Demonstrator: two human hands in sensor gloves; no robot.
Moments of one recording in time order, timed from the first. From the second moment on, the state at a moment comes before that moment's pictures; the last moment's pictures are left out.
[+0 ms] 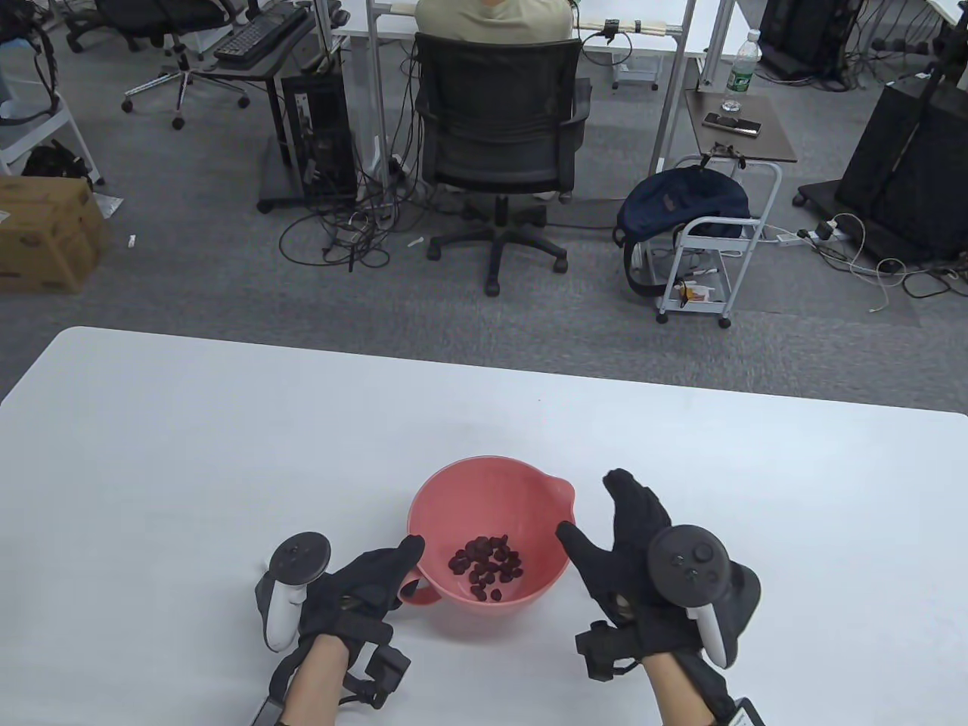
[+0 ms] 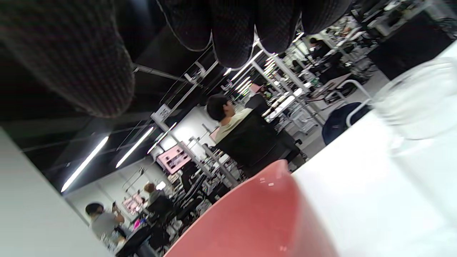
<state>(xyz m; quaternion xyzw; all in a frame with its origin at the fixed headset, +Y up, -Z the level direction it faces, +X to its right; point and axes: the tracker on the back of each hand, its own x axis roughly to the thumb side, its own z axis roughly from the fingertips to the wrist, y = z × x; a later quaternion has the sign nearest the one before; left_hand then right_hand) -0.203 -0.778 -0.364 -0.18 0.03 0.58 0.79 0.149 -0.622 -0.326 -0.02 -0.13 0.93 0.34</state>
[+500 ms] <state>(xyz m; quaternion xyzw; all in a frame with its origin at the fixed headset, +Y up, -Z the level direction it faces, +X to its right) -0.206 -0.780 -0.367 -0.21 0.03 0.59 0.78 0.058 -0.640 -0.391 0.03 0.02 0.98 0.21</state>
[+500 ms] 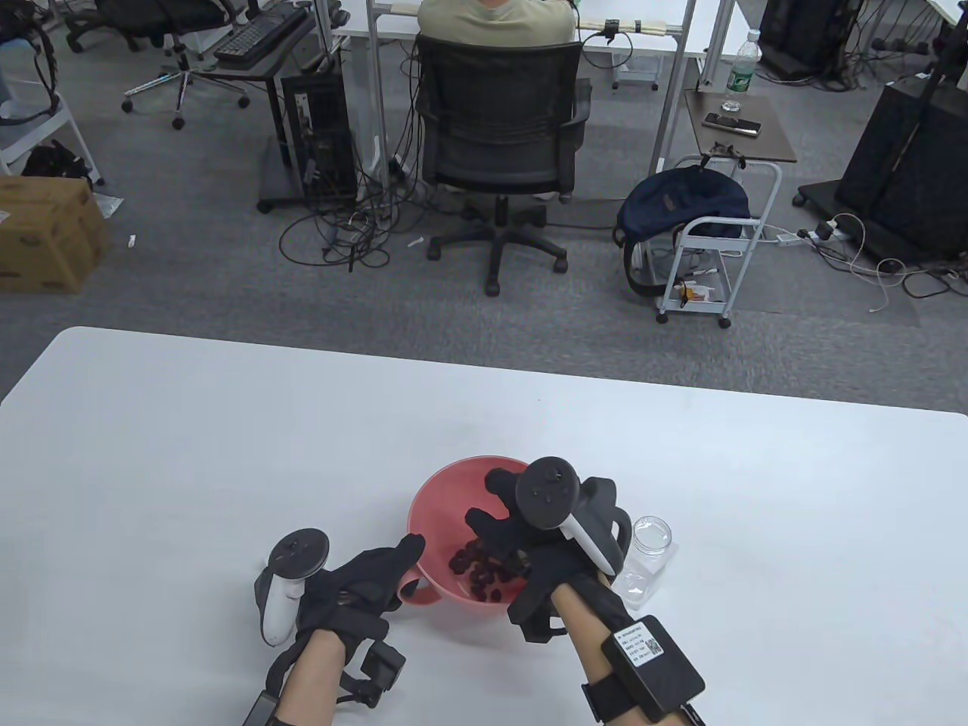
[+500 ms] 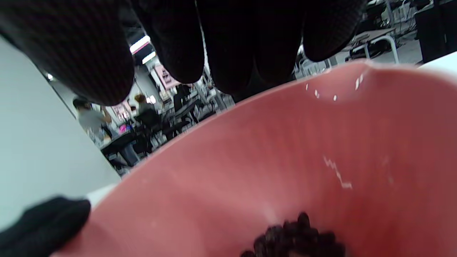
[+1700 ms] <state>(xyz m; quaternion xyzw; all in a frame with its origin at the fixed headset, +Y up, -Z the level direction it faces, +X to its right) -0.203 -0.781 -0.364 -0.21 0.04 0.60 0.77 0.010 -0.733 -0.424 0.03 0.37 0.93 -0.02</state>
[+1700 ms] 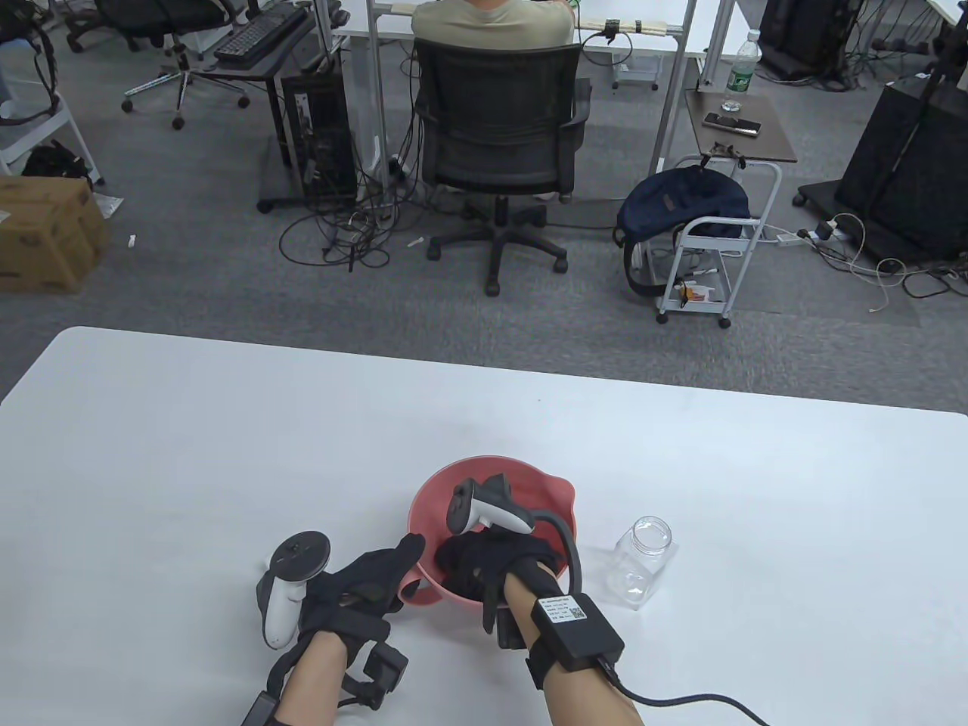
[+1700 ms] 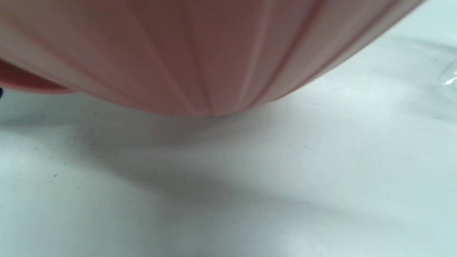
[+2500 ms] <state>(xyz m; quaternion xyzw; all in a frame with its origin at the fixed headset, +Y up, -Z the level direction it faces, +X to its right) -0.203 -0.783 -0.364 -0.21 0.03 0.60 0.77 0.020 -0.730 -0.423 -0.01 0.35 0.94 0.01</state>
